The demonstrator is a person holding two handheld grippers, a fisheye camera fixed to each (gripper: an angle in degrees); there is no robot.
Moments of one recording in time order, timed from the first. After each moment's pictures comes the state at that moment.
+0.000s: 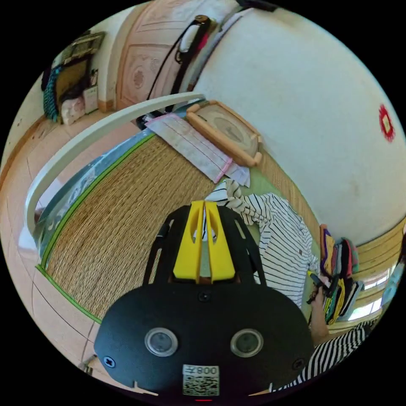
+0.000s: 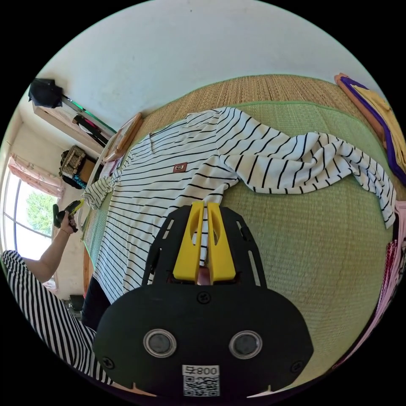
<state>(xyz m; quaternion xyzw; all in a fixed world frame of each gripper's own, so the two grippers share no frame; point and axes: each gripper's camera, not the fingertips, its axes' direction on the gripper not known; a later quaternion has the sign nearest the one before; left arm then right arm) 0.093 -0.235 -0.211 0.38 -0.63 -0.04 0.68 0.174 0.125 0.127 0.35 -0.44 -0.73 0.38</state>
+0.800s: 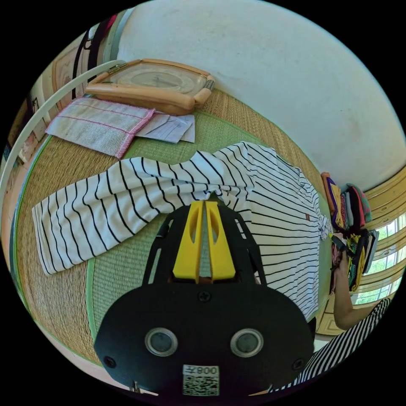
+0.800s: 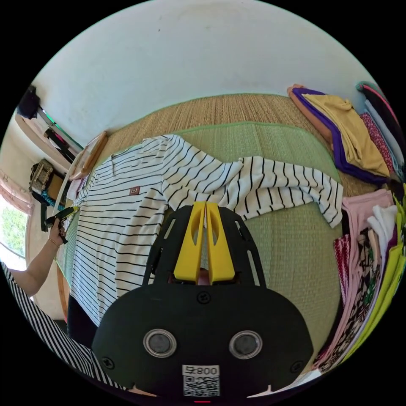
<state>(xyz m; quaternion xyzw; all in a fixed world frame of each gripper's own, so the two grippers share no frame) -0.022 -0.345 -0.041 0.16 -0.68 0.04 0.72 0.209 0.110 0.107 0.44 -0.43 -0.66 0.44</state>
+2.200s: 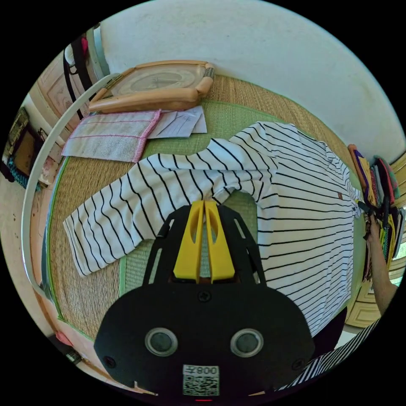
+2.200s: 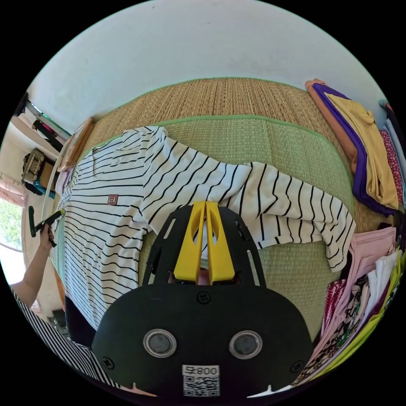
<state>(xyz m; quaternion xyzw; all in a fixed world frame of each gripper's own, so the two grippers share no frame) 0.001 -0.289 0.041 0.08 -0.78 0.03 0.62 0.148 0.108 0.078 0.42 -0.36 -0.69 0.47</state>
